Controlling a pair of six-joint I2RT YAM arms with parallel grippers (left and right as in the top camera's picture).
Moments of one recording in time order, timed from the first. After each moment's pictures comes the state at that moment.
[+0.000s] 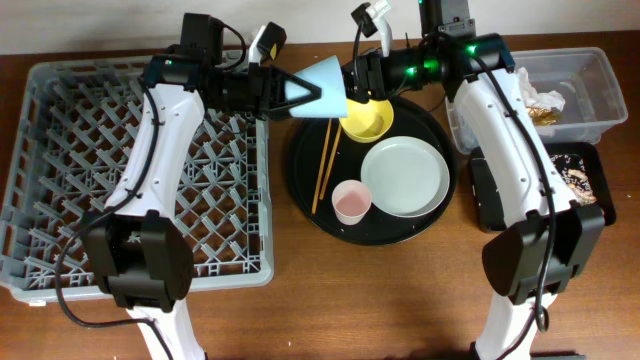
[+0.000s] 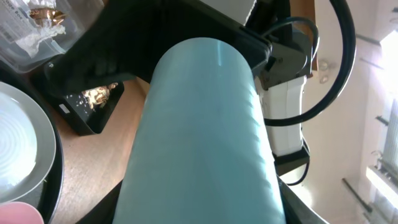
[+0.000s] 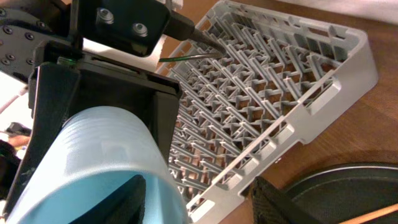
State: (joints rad) left arm -0.14 2.05 1.96 -1.03 1.57 -0.06; right arm 0.21 2.02 2.05 -0.88 -1.08 -0.07
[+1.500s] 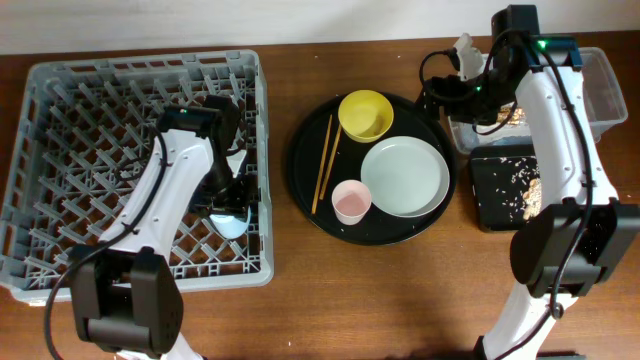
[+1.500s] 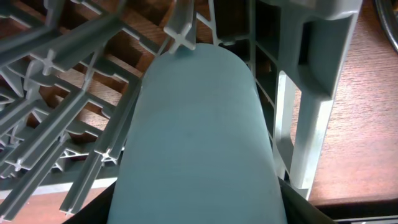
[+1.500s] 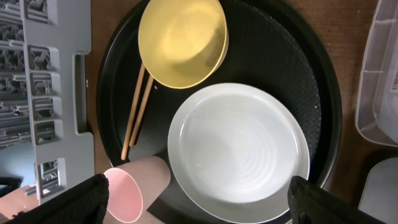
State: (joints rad) left arm -0.20 1.82 1.52 -1.41 0.01 -0.07; right arm -0.04 2.02 1.99 -1.28 -0.47 -0.04
